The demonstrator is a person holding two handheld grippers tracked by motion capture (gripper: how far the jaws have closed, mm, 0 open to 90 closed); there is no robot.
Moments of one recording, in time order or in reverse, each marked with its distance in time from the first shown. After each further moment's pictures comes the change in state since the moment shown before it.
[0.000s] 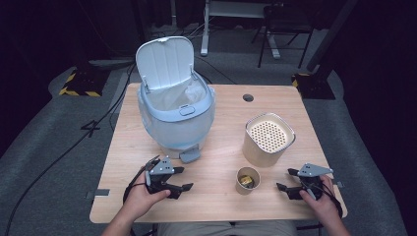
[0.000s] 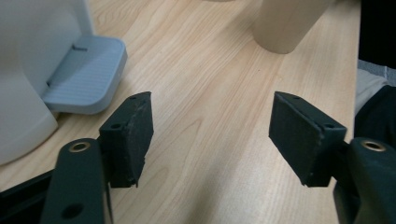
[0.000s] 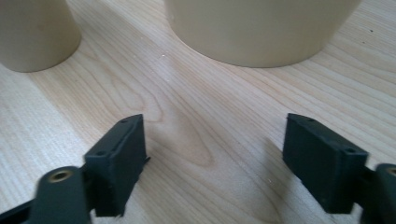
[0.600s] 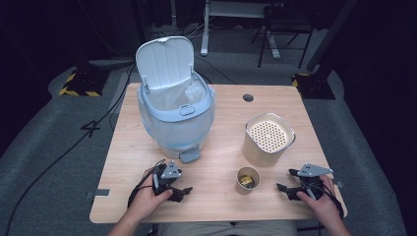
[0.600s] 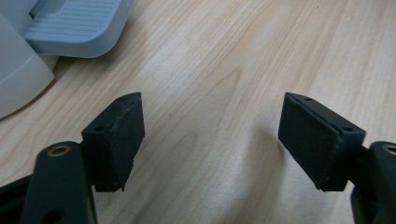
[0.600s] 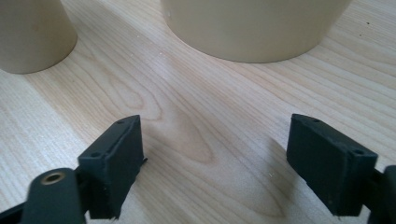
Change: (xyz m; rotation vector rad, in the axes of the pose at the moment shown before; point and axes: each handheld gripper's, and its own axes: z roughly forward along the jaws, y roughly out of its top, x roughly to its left) left arm 0.005 -0.017 0.026 0.133 0.103 0.045; right arm 0.002 0.000 -0.001 0.012 -0.010 0.026
